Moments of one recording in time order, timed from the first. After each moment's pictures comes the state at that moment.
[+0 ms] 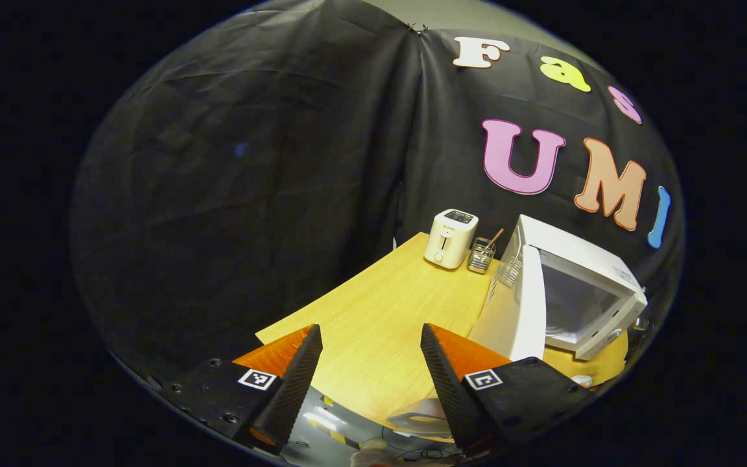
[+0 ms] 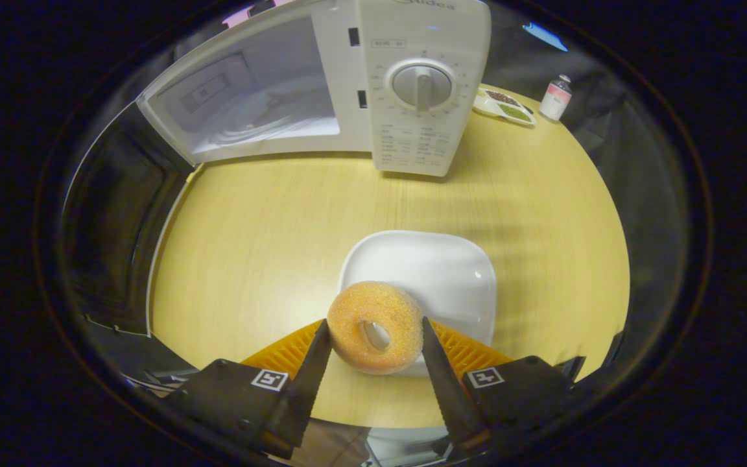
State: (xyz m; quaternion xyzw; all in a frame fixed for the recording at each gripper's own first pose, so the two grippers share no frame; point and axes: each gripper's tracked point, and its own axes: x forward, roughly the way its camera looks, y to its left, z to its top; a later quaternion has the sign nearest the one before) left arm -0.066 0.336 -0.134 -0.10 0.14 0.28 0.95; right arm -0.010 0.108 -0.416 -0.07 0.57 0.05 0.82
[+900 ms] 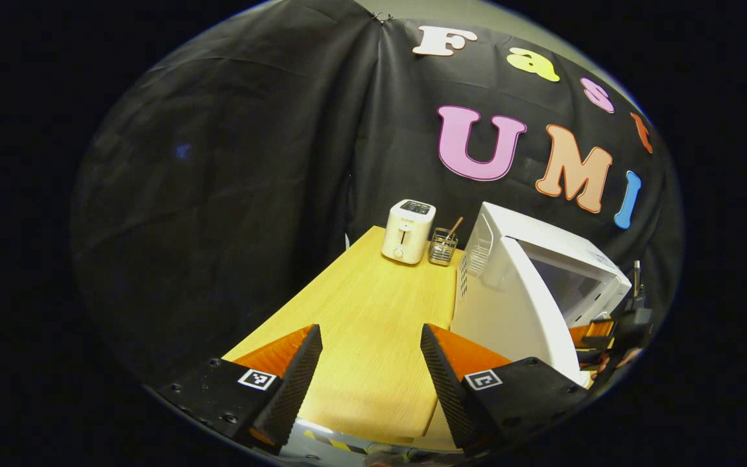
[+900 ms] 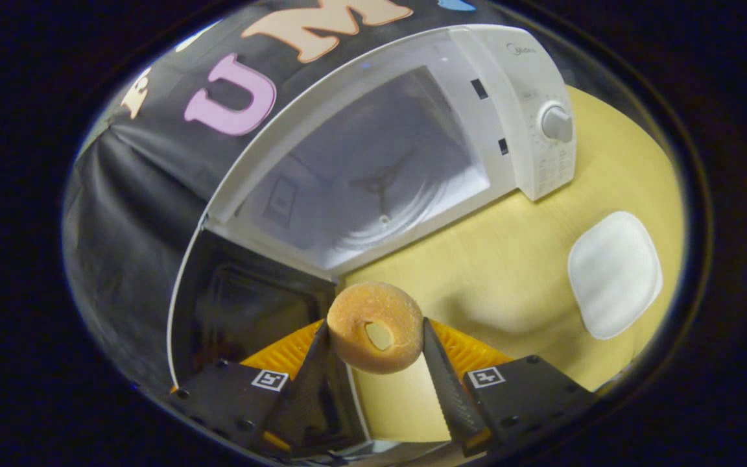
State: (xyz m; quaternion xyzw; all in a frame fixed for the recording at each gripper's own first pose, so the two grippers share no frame) left arm -0.009 0.346 -0.145 -0.08 0.16 0.16 0.97; right arm 0.069 0.317 -0.360 0.28 0.44 0.03 0.85
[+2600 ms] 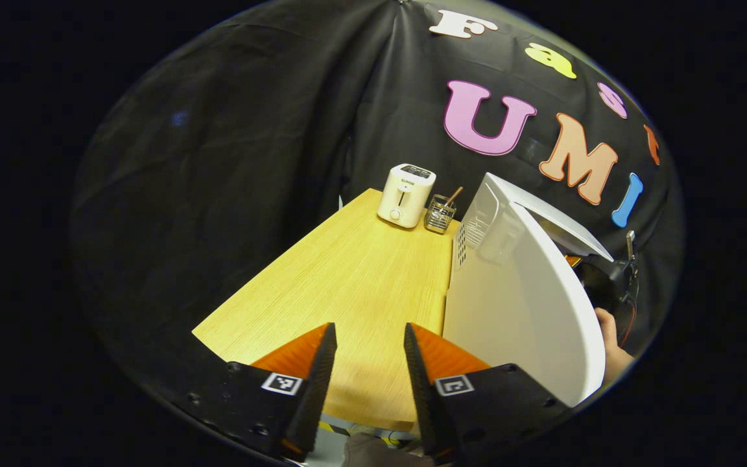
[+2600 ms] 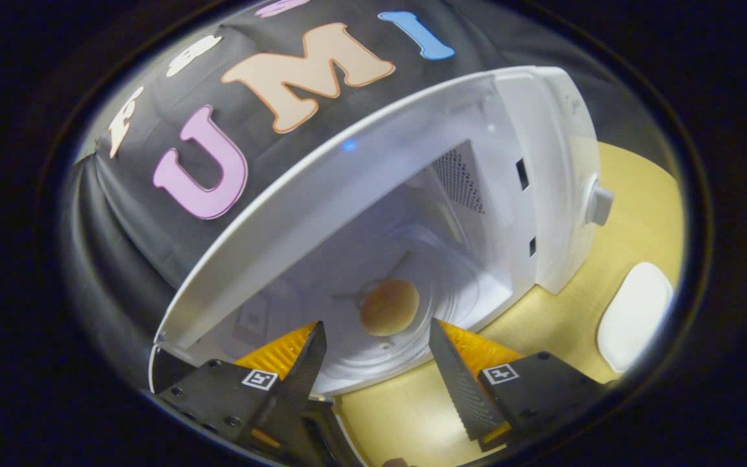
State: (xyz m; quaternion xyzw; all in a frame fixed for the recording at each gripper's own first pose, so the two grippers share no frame) left arm -0.027 0.334 -0.190 -0.12 0.22 0.14 0.96; right arm 0.171 0.295 -0.349 0.24 0.28 -0.05 0.93
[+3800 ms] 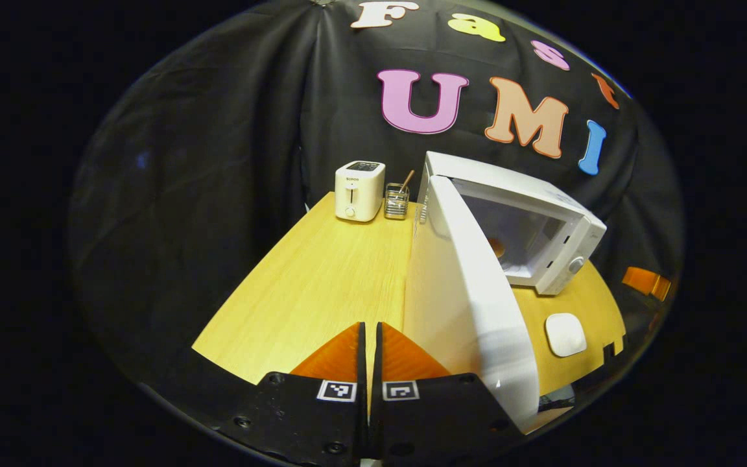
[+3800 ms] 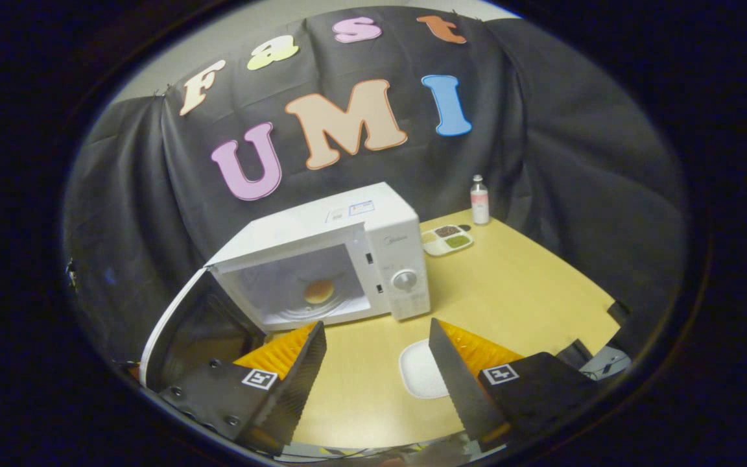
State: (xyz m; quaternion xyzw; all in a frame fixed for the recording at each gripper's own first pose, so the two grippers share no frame) left arm -0.026 0.254 -0.176 -0.01 0.25 0.08 0.97; right arm 0.000 0.121 -0.214 0.06 0.23 -0.03 0.97
